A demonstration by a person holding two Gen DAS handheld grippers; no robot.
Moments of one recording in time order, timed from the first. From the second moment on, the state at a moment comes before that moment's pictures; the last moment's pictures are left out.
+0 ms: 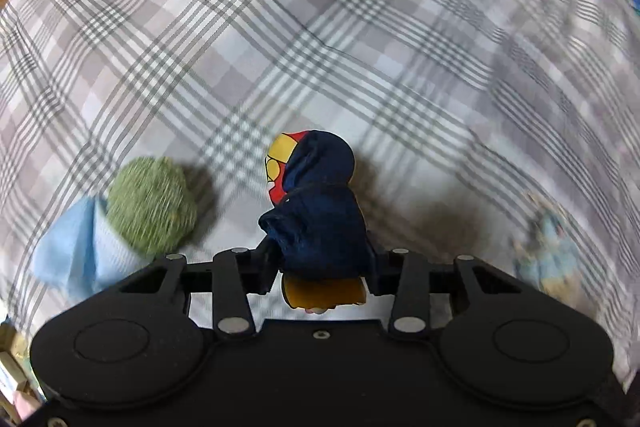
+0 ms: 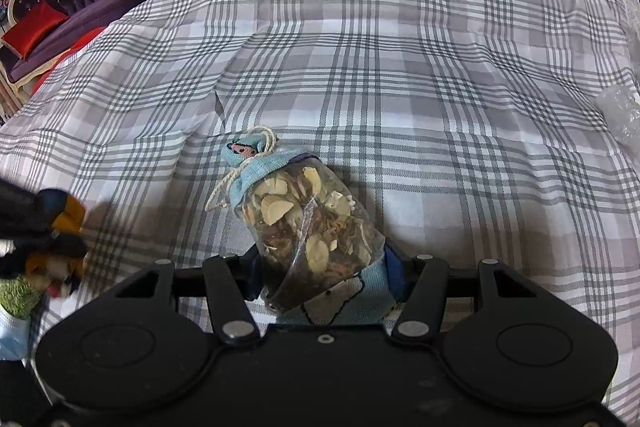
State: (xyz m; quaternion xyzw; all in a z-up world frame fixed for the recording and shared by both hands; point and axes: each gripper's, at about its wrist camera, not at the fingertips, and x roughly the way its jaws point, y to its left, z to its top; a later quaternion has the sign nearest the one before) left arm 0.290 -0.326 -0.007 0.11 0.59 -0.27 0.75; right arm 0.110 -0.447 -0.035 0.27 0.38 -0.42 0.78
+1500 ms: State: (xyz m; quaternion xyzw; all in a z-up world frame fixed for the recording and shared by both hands) left arm 0.187 0.071 0.038 -0.03 0.59 -0.13 0.80; right arm 0.005 -0.195 0.054 0.16 0.47 -0.06 0.86
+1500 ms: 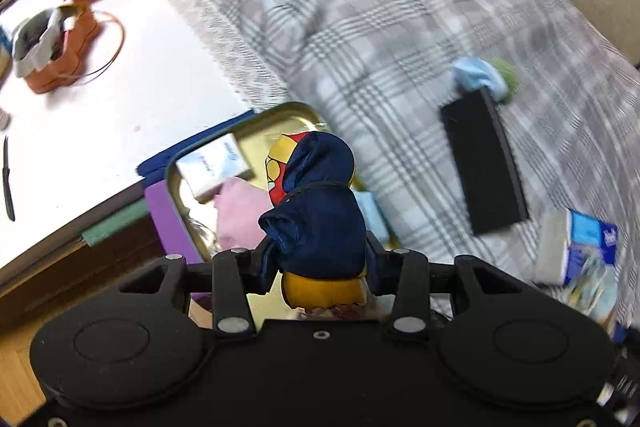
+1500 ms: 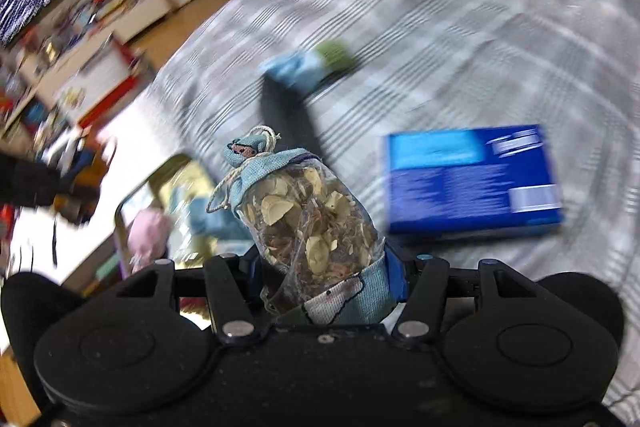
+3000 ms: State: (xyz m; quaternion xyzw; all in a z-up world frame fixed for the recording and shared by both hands) left arm 0.253 0.080 -0.007 -0.05 0.57 -0.05 0.82; right arm 0.127 -0.054 -0.012 0.10 0.55 0.05 0.83
